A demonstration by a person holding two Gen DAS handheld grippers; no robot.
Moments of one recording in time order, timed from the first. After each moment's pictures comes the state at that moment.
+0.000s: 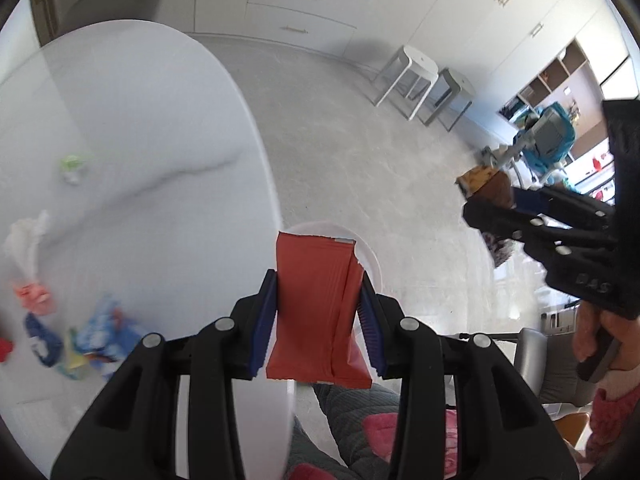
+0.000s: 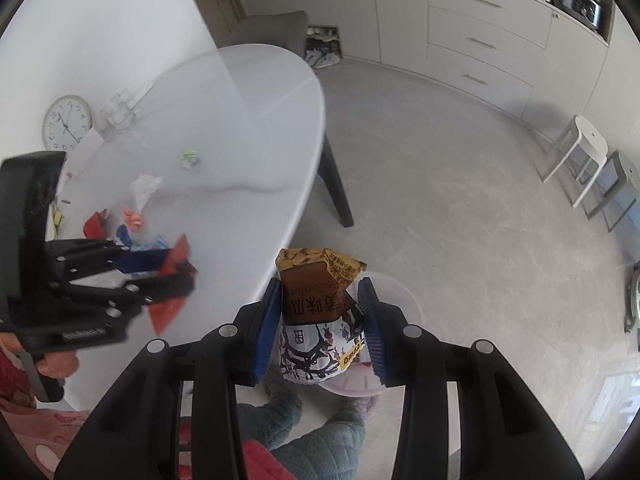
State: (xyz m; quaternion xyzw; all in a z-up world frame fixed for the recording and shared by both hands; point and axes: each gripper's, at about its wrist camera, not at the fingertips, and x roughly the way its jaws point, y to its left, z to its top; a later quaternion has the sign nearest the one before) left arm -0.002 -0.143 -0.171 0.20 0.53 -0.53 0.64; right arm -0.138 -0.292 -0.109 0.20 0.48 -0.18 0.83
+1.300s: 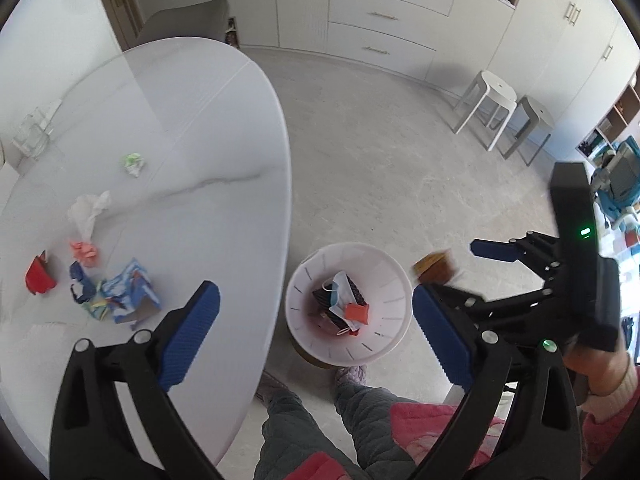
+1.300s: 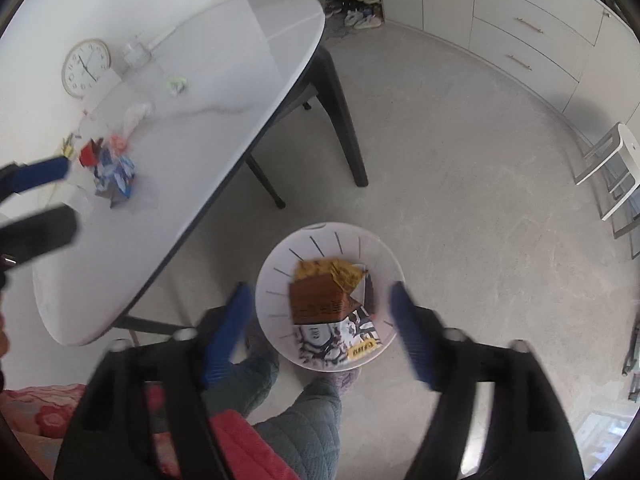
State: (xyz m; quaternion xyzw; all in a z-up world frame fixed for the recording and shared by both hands) left arm -0.064 -0.169 -0.130 0.22 0.50 -0.38 0.75; right arm -0.154 -0.327 -0.191 0.17 0.55 -0.10 0.81
